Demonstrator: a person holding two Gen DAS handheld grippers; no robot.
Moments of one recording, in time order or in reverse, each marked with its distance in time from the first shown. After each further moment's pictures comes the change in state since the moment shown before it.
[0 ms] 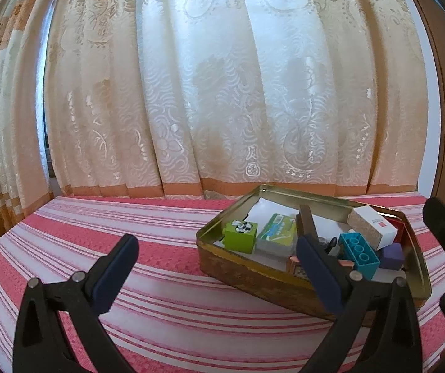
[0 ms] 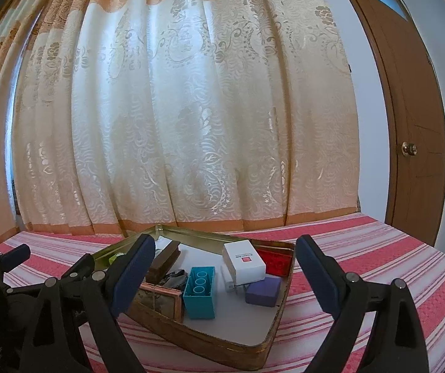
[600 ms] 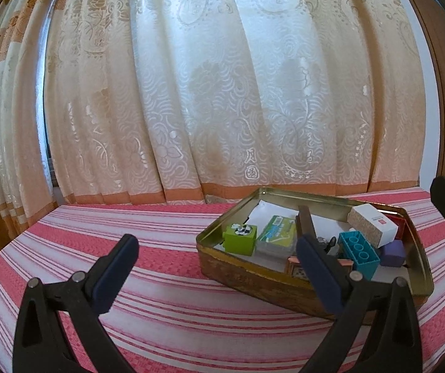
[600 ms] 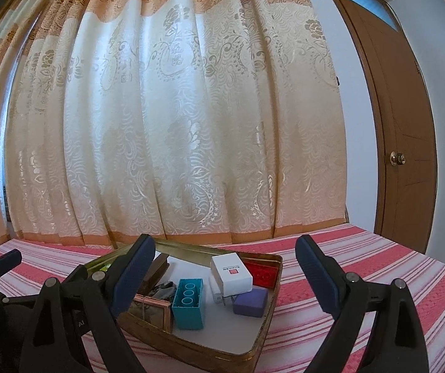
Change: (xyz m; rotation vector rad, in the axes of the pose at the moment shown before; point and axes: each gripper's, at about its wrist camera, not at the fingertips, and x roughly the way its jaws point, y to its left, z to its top) left arm -0.004 -0.006 0.000 0.037 -0.019 0.011; right arm -0.008 -0.003 0.003 -0.002 -0.066 -0.049
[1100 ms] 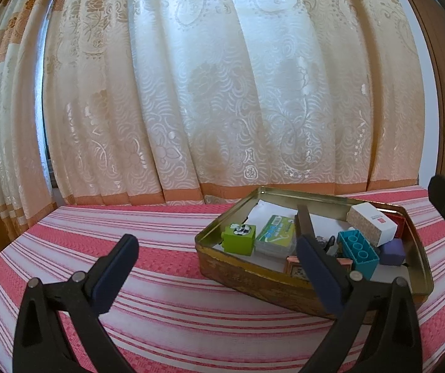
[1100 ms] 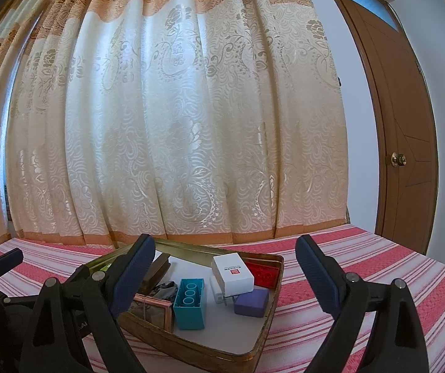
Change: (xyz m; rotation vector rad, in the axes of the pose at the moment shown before) left arm 0.000 -0.002 0.000 0.008 -0.001 -0.004; right arm 0.000 0.001 0.000 -0.001 0.001 -0.002
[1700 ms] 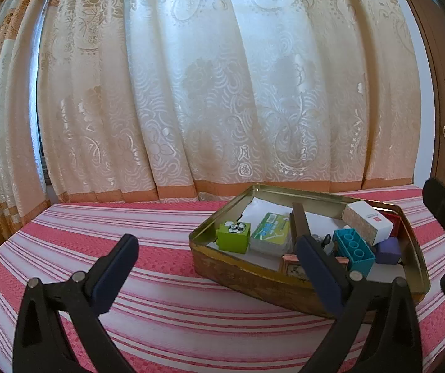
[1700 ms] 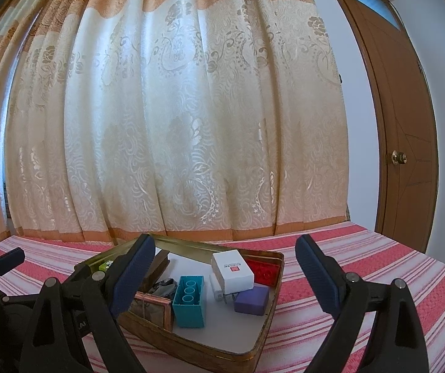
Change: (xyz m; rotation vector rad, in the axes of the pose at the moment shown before) left arm 0.003 0.001 0.000 -0.004 0.015 -0.032; right arm 0.006 0.000 -0.002 -0.005 0.017 0.009
